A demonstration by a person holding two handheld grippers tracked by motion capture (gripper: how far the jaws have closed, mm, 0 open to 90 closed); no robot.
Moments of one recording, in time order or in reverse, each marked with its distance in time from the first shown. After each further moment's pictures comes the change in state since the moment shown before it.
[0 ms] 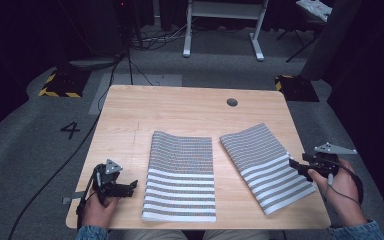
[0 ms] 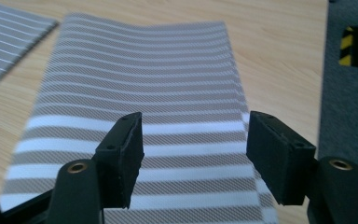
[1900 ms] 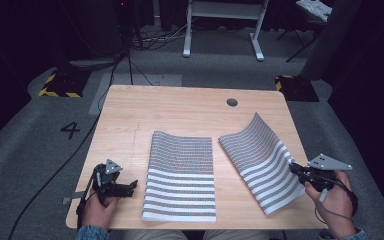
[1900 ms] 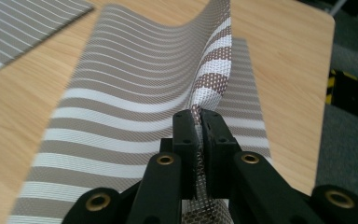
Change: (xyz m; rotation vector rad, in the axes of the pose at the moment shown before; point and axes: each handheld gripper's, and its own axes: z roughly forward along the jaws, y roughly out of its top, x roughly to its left) left arm 0.000 0.000 0.000 0.000 0.000 0.000; right arm 0.054 -0.006 -0.027 -0.081 0.004 -0.225
